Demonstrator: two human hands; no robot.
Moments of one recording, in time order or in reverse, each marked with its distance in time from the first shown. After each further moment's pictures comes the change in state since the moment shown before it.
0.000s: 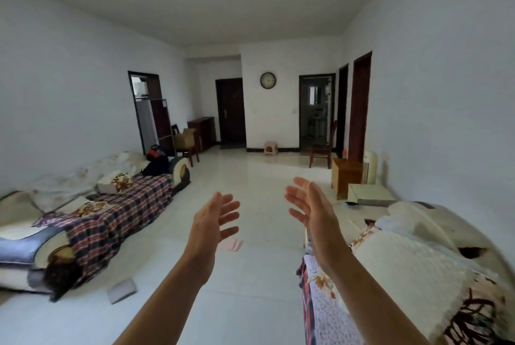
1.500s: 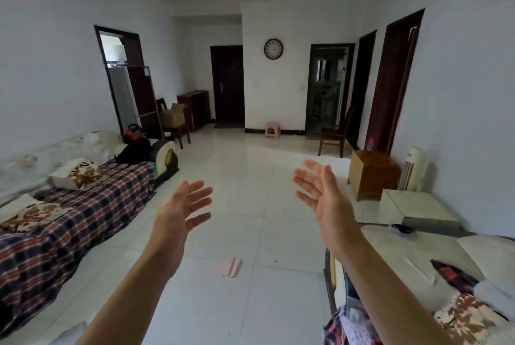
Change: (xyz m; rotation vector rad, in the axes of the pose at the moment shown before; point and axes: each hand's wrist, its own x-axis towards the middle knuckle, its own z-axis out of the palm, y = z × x) left_hand 0.630 -0.172 -0.070 -0.084 0.052 0.015; right_hand 0.561 0.317 0.089 0.049 0.014 0.042
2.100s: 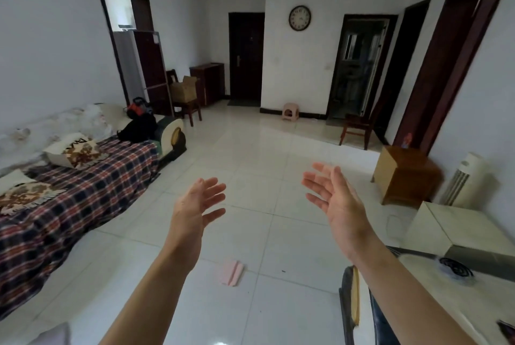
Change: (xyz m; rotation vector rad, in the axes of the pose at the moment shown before) left_hand 0.280 -0.113 0.044 -0.028 0.100 -0.084; right_hand 0.274 0.151 -0.003 -0.038 -0.073 0.137
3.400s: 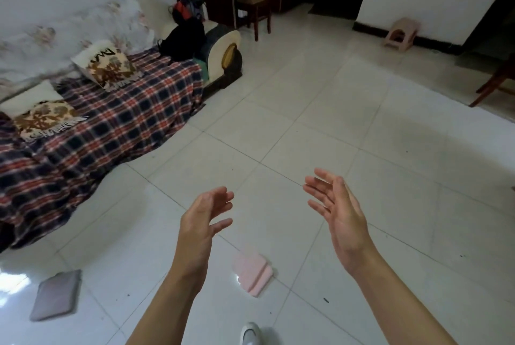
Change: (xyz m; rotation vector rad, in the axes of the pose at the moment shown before) left_hand 0.520 -0.274 -0.023 0.141 0.410 -0.192; right_hand 0.545 0.401 0.101 0.043 -0.249 0.377
